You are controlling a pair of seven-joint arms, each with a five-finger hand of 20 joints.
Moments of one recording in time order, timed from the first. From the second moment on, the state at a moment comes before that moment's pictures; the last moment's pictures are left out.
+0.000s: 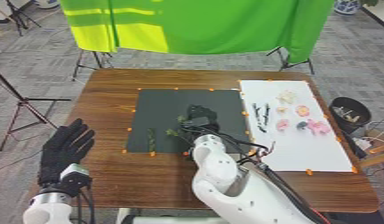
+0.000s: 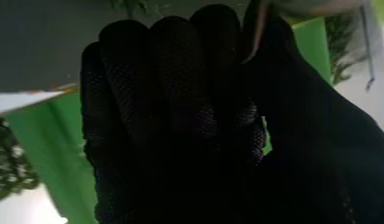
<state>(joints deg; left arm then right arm) 130.2 -54.2 -92.3 -123.1 22.1 23.3 24.6 -71.4 -72.7 35.4 -98.1 -137.6 3.7 49.9</state>
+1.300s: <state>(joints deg) 131.9 -55.6 -93.3 -122.6 20.8 22.1 27.0 -79.7 -56.7 46.5 -118.6 -129.3 -11.3 43.7</state>
